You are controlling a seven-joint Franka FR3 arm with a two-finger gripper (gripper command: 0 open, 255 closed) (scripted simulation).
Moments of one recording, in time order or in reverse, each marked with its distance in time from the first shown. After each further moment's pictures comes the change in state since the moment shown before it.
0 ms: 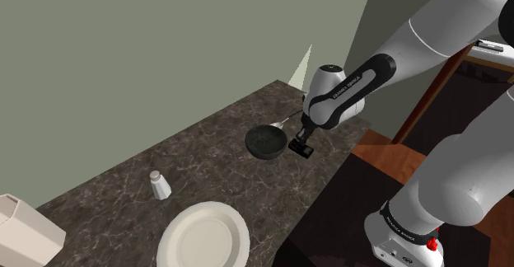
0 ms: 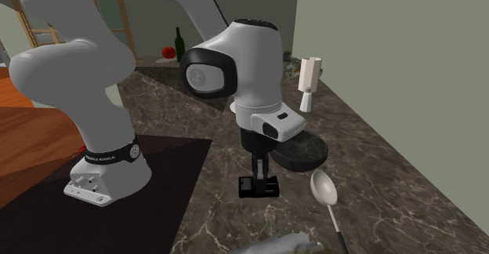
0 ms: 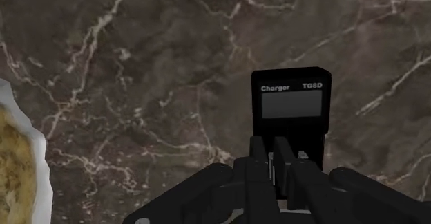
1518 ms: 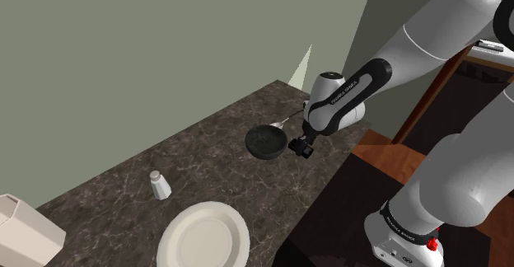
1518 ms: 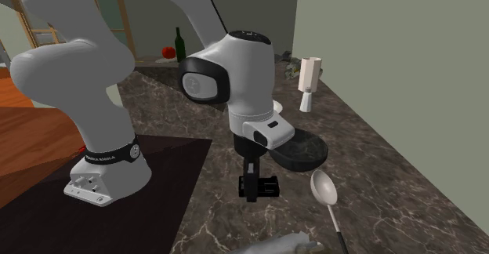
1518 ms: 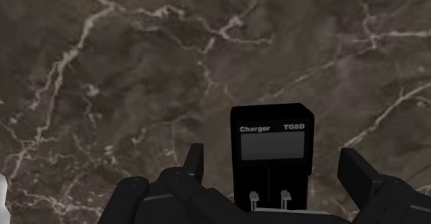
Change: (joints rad) arm 0.028 0.020 0.000 -0.041 0.075 0.025 -0.036
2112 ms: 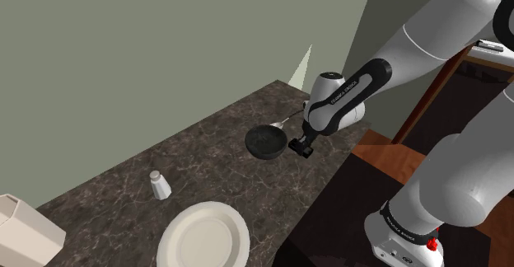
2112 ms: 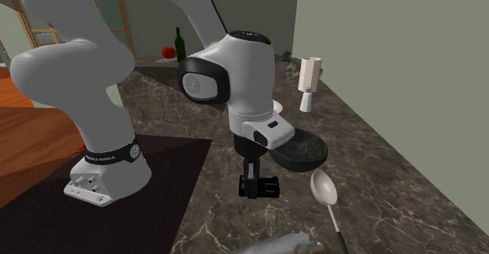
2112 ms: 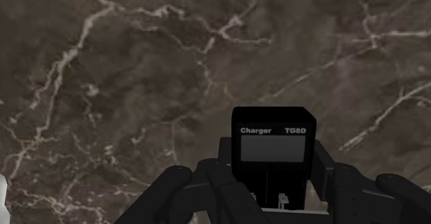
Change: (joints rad) arm 0.000 0.001 0.000 0.000 0.000 0.000 0.000
